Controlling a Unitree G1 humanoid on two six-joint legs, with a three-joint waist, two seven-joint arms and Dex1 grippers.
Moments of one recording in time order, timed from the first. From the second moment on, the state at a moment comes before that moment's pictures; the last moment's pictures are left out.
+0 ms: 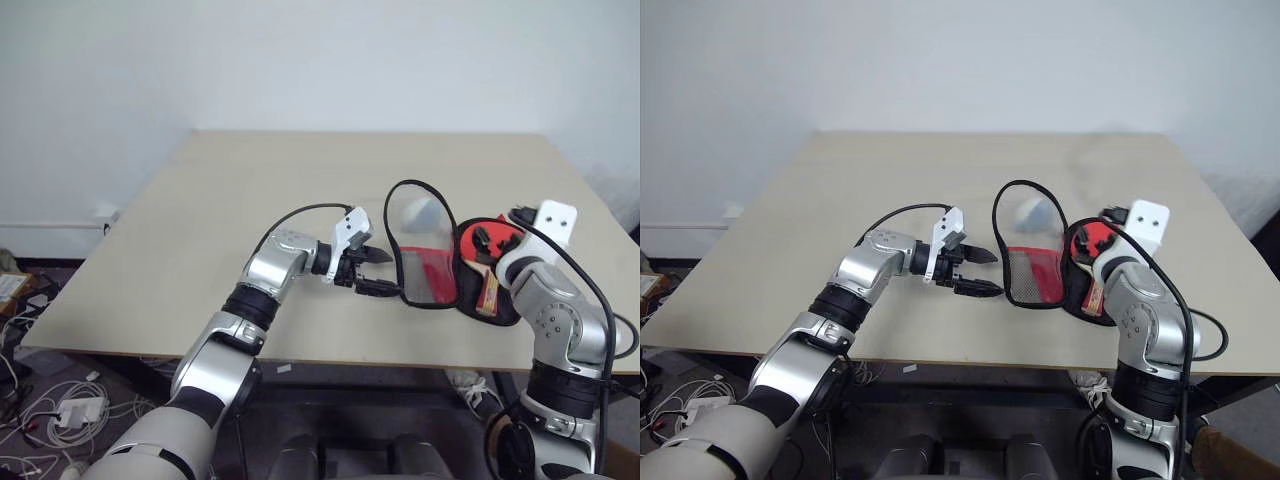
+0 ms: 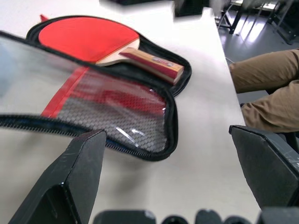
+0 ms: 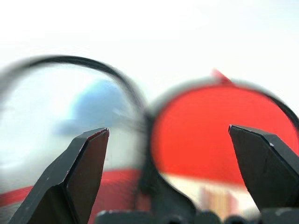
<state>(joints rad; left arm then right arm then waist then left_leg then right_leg) -0.89 0.21 -0.26 0.66 -0.17 0.37 -1.23 -0.42 -0.20 -0.25 -0.37 0.30 0.99 -0.02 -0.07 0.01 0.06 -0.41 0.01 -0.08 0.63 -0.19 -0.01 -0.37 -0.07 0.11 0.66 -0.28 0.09</state>
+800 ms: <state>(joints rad) -1.12 -0.09 -0.16 1.26 -0.04 0.08 -1.06 -0.41 -0.11 -0.53 -0.46 0.45 0.69 -0.09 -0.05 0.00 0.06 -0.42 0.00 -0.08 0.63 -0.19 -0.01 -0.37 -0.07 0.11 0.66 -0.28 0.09</state>
